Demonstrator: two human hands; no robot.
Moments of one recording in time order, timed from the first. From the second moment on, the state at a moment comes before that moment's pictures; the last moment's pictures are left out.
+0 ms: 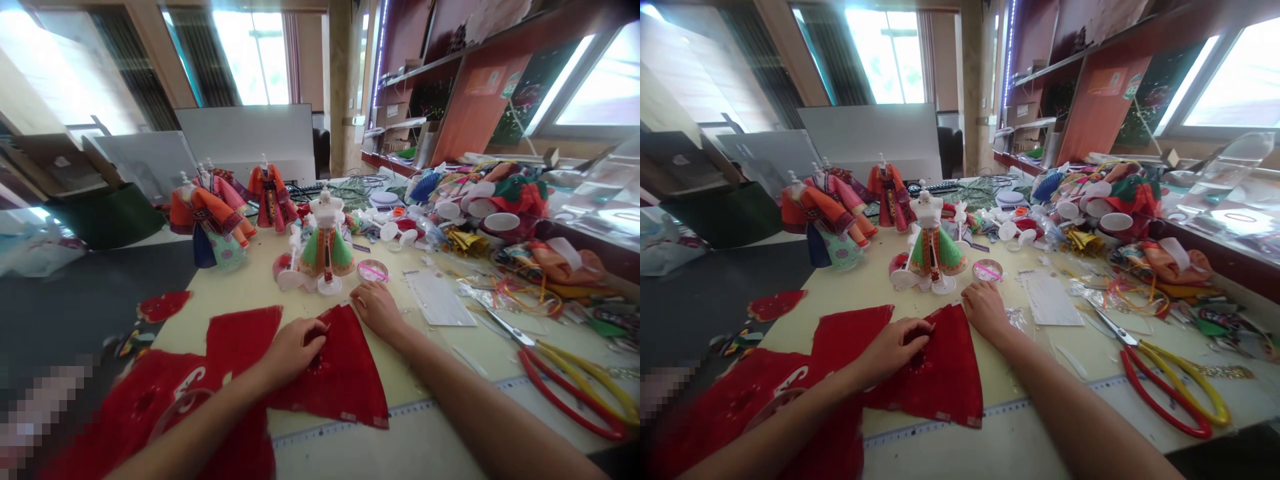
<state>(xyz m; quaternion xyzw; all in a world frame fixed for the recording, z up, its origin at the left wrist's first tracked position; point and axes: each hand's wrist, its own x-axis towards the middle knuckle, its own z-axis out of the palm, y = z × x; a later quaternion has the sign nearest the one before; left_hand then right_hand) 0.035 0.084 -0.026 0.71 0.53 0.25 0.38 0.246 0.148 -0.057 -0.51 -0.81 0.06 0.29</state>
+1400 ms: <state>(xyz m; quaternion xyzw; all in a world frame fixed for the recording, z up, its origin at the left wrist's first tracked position) 0.042 0.064 -0.024 0.72 0.49 0.32 0.38 0.217 0.100 -0.026 -0.39 -0.42 0.68 0.46</state>
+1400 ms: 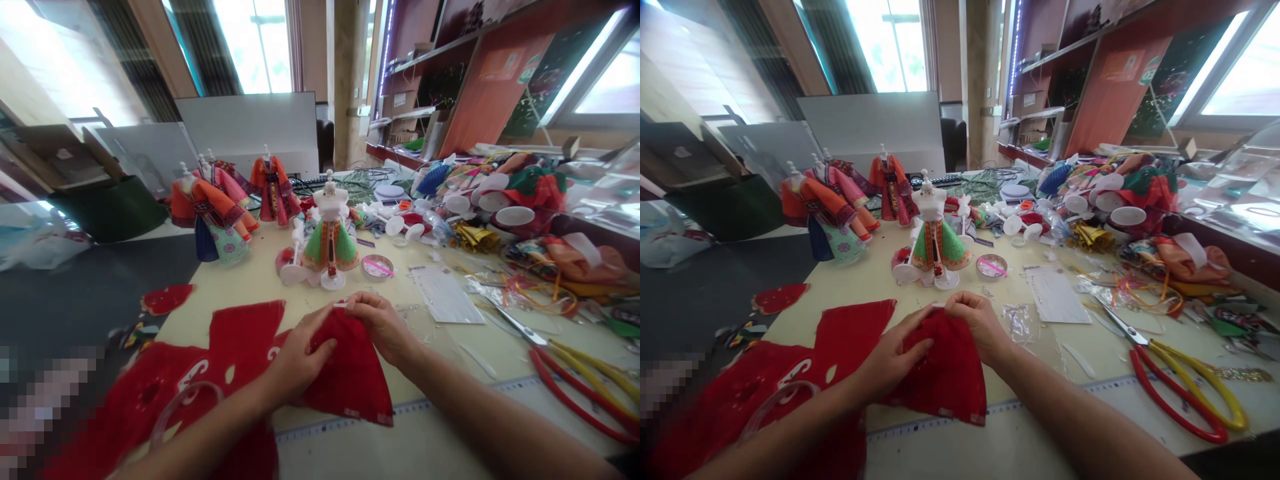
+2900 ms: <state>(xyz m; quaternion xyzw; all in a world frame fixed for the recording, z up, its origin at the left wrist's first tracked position) 0.030 0.074 -0.033 0.91 0.41 0.09 0.02 0.200 0.152 -0.033 -0.53 -0.79 0.25 0.17</state>
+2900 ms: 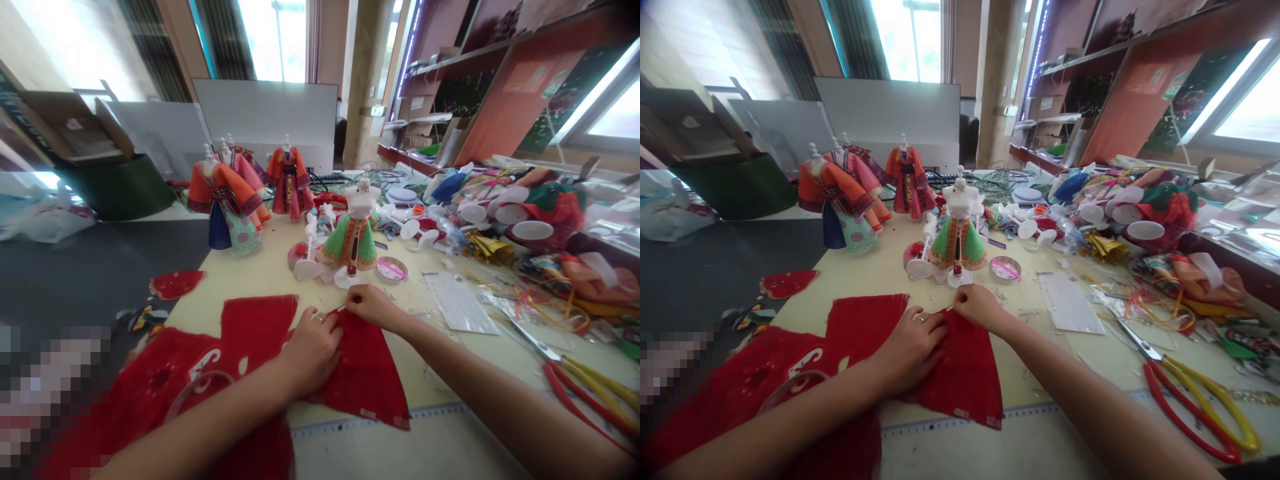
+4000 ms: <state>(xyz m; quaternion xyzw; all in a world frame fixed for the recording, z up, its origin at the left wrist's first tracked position) 0.034 0.078 -0.031 0.90 0.42 0.08 0.00 0.188 0.147 -0.022 -0.58 -0.81 0.11 0.00</state>
